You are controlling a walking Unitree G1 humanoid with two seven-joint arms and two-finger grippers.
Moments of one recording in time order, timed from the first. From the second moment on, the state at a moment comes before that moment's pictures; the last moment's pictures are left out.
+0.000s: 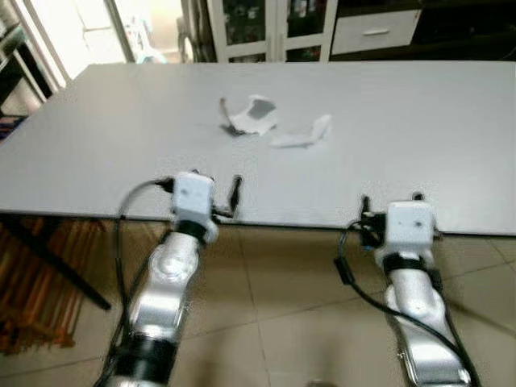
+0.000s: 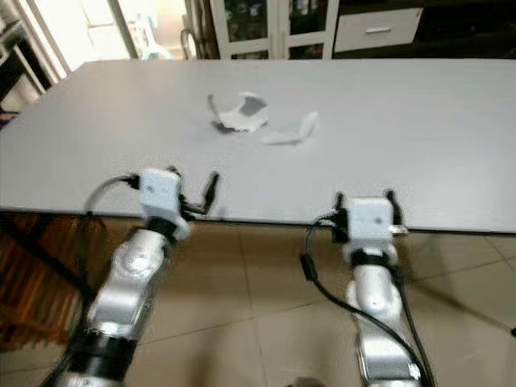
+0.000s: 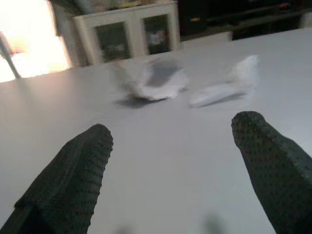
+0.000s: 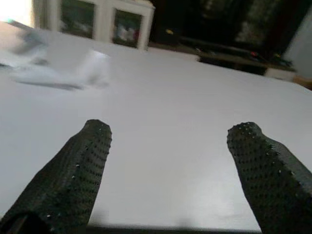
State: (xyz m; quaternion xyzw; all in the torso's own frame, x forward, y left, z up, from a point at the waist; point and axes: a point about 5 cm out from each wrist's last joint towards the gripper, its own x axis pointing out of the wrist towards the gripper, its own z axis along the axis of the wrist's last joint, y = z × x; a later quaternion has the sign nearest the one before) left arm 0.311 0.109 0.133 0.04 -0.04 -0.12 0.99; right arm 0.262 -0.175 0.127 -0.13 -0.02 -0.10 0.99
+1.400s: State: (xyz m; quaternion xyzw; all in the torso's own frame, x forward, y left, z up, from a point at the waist) left arm 0.312 0.109 0.134 0.05 -0.04 -0.12 0.99; right arm 0.277 -0.185 0.133 -0.13 -0.03 -0.12 0.98
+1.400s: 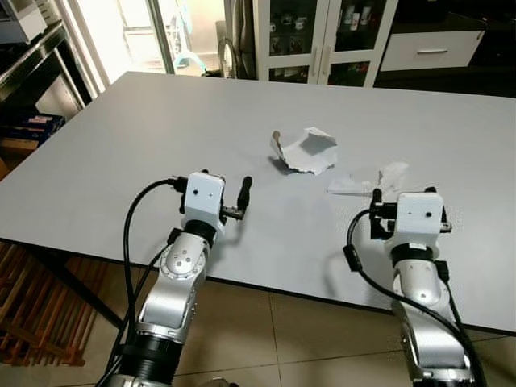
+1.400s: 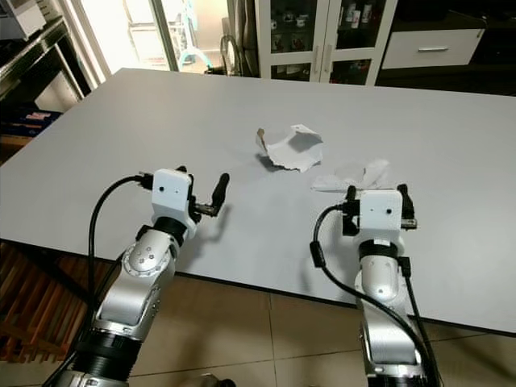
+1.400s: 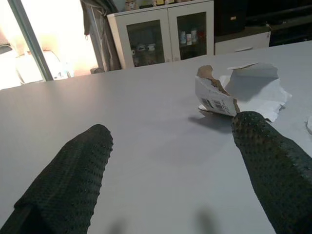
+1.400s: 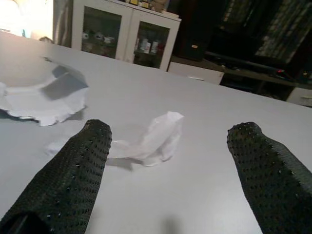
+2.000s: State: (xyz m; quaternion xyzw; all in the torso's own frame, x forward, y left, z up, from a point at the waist) left arm 0.312 0.107 0.133 0.05 -0.04 -0.13 0.99; right arm 0.284 -0.183 0.130 -0.12 -0.01 -0.12 0.99
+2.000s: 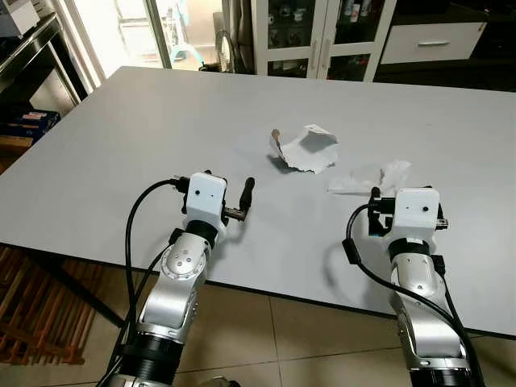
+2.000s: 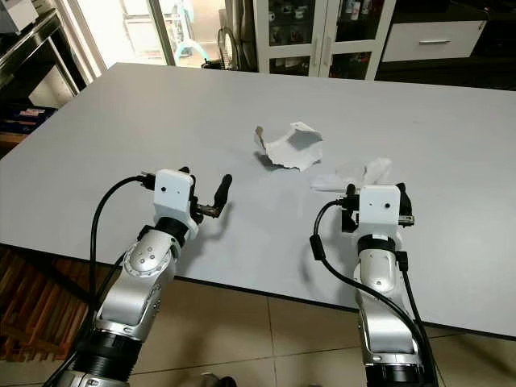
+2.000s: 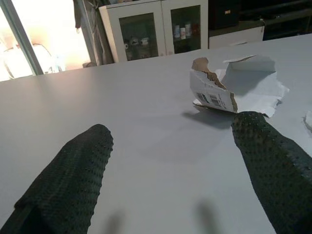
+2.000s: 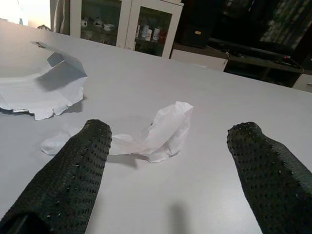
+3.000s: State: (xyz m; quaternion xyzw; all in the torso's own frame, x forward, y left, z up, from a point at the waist) left arm 0.300 0.124 0.136 0.08 -0.03 -0.12 0.99; right arm 0.361 -0.196 0.140 0.01 0.04 -0.15 0.99
